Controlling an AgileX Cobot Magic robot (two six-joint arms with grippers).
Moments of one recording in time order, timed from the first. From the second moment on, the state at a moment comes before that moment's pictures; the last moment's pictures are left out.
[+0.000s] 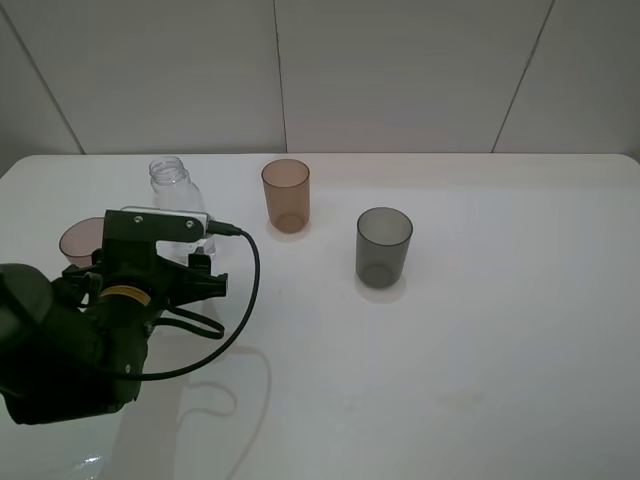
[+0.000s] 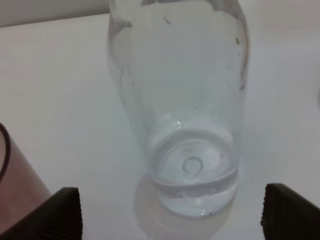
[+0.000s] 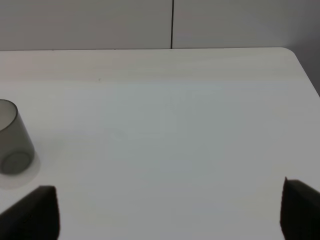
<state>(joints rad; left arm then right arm) -0.88 2.01 -0.42 -1.03 -1.21 0.23 -0.10 0.00 -0.52 0.00 1.06 -0.03</state>
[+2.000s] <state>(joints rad) -0.70 2.09 -0.58 -0.81 -1.21 0.28 -0.10 0.00 -0.52 0.00 1.06 -0.03</state>
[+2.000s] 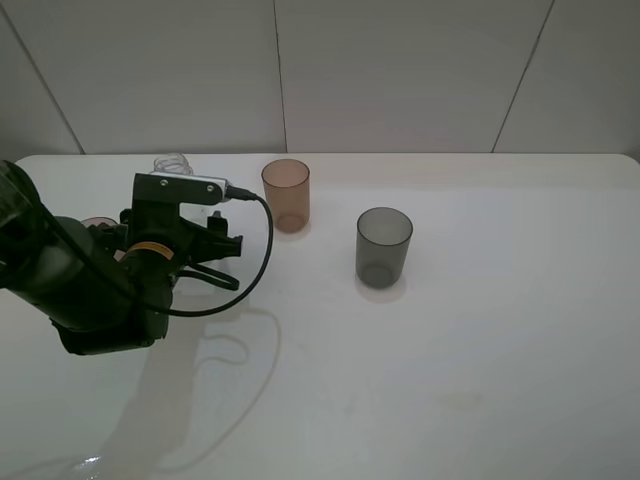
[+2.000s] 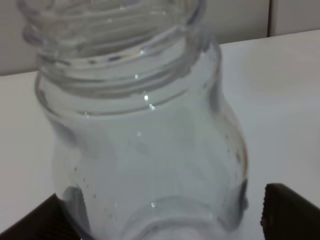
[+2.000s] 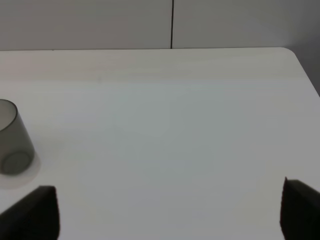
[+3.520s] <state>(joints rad) -0.67 2.01 -0.58 -0.79 -1.19 0.38 -0.10 0.00 -0.52 0.00 1.06 -0.03</state>
